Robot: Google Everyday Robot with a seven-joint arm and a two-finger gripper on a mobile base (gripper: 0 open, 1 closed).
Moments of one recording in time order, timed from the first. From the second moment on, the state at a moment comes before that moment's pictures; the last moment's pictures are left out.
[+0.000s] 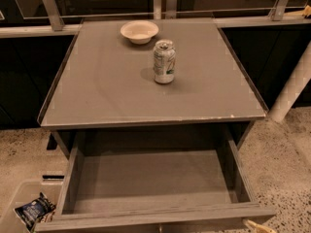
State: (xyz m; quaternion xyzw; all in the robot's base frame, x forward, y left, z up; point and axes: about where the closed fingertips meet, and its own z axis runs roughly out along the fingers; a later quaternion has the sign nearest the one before) arm 0.226 -0.217 0.635 -0.52 0.79 0.19 0.26
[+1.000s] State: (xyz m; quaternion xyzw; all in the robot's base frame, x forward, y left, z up) arm 0.269 -0.233 0.626 -0.50 0.81 0.15 0.27
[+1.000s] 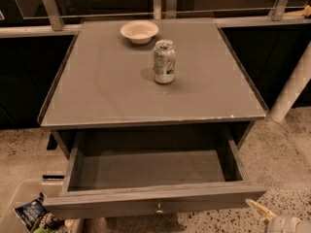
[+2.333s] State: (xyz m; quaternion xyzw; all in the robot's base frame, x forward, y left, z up) arm 0.370 -0.204 0.632 -0.50 0.78 0.11 0.34
